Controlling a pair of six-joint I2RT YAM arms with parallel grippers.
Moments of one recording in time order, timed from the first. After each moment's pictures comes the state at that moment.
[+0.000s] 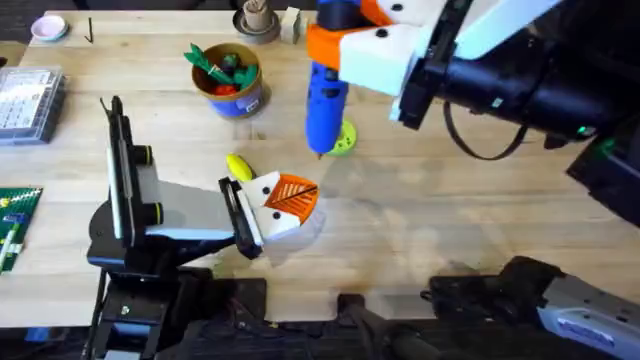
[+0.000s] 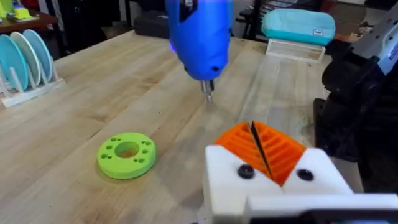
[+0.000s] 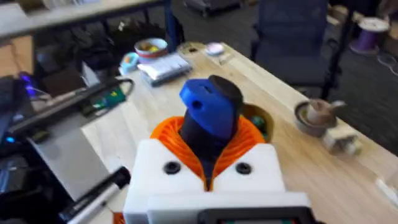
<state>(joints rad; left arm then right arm) -0.08 0.01 0.01 -0.09 1.10 0.00 0.68 0.97 0.87 0.03 -0.36 0.02</state>
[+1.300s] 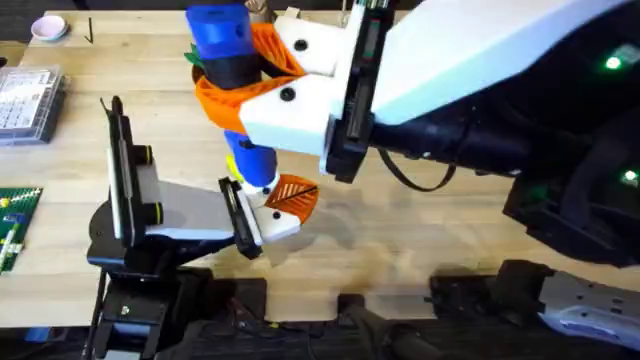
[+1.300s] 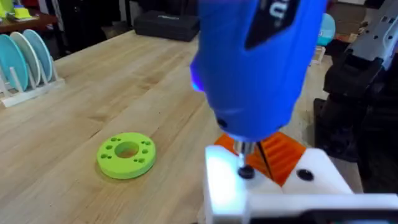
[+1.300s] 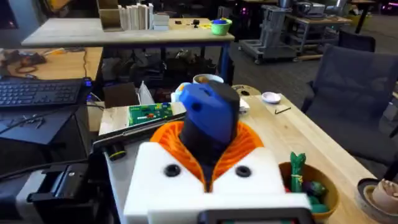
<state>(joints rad) -0.08 0.01 0.01 -0.09 1.10 0.00 0.97 1.08 0.87 0.27 -0.33 -0.05</state>
